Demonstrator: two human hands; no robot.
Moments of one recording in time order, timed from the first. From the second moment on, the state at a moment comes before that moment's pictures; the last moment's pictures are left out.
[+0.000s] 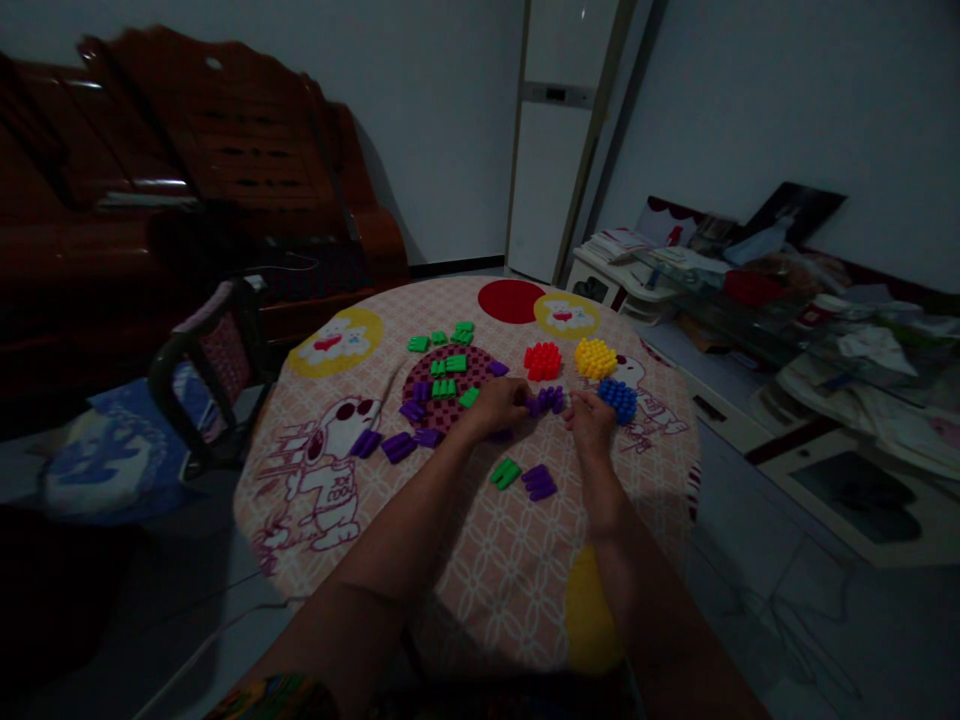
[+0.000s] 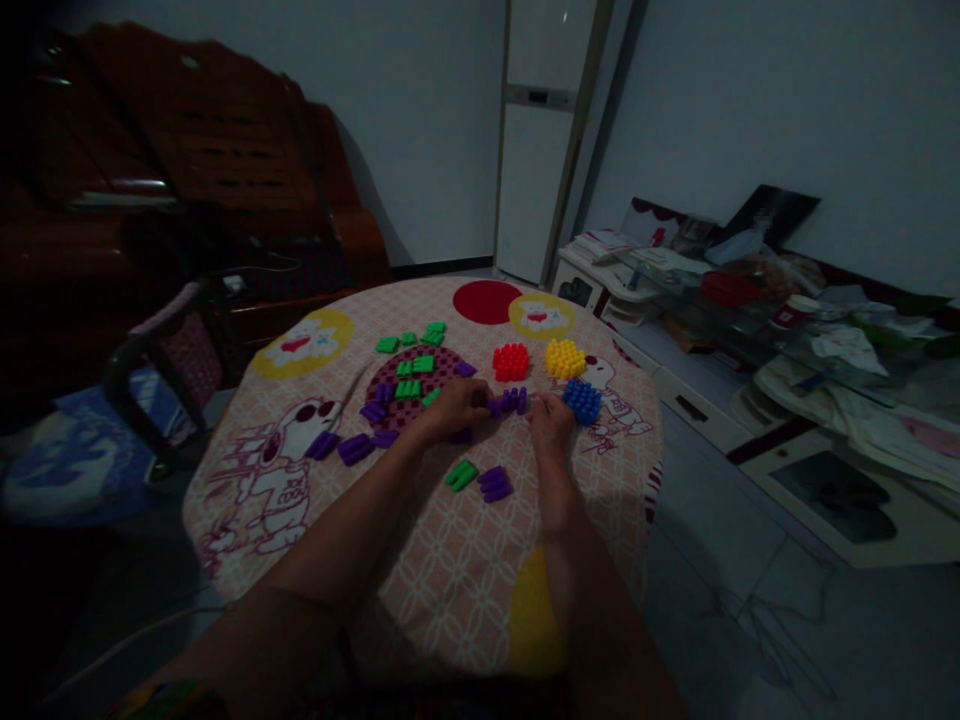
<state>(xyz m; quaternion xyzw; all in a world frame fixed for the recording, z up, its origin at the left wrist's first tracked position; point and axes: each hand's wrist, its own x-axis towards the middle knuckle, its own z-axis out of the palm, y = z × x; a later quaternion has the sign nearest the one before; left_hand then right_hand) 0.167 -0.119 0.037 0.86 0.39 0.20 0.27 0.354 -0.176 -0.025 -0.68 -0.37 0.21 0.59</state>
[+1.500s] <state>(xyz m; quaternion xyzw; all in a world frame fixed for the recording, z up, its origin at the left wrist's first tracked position) 0.200 -0.137 0.010 0.79 0.46 0.27 0.30 0.362 -0.172 -0.034 -0.70 -0.47 0.18 0.50</state>
